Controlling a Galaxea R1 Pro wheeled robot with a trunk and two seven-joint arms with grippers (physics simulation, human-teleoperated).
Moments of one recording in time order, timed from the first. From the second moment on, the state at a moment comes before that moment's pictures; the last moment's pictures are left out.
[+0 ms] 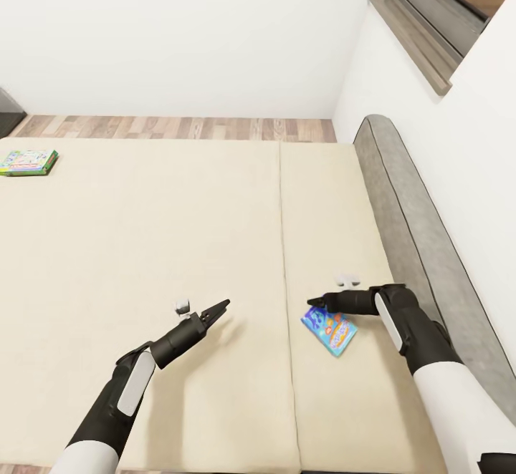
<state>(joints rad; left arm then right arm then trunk) -0.49 -0.03 0.13 -0.97 0.62 0.57 -0.96 -0.77 -0.13 0.01 -0.96 -0.02 0.87 0.65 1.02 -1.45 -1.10</state>
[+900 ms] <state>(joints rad) -0.49 -0.03 0.13 -0.97 0.62 0.57 -0.96 -0.77 -0.15 0.01 -0.95 0.03 0.95 0.83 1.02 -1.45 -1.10</state>
